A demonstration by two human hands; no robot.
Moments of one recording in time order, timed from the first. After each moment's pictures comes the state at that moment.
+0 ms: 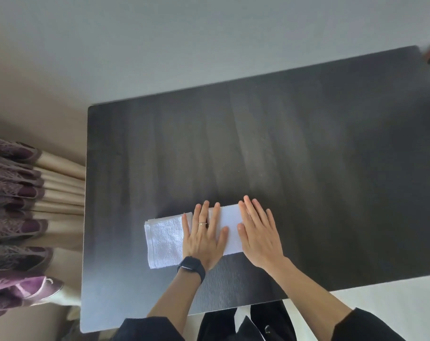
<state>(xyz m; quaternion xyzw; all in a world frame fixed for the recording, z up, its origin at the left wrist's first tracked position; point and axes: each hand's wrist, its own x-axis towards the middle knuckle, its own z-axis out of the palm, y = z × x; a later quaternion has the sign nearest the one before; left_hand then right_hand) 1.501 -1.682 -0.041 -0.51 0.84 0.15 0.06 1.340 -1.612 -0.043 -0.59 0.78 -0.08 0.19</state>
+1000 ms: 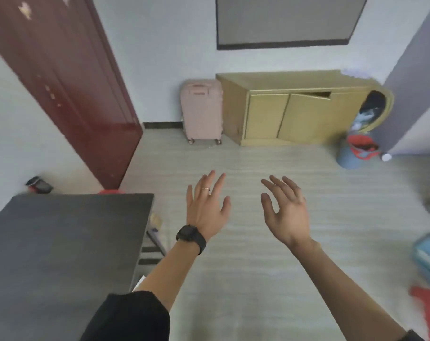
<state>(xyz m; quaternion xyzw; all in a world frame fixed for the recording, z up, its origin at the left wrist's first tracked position) 1.136 -1.166 0.211 0.21 0.95 0.22 -0.09 1.211 -0.971 0.208 0.06 0.91 -0.26 -0.31</state>
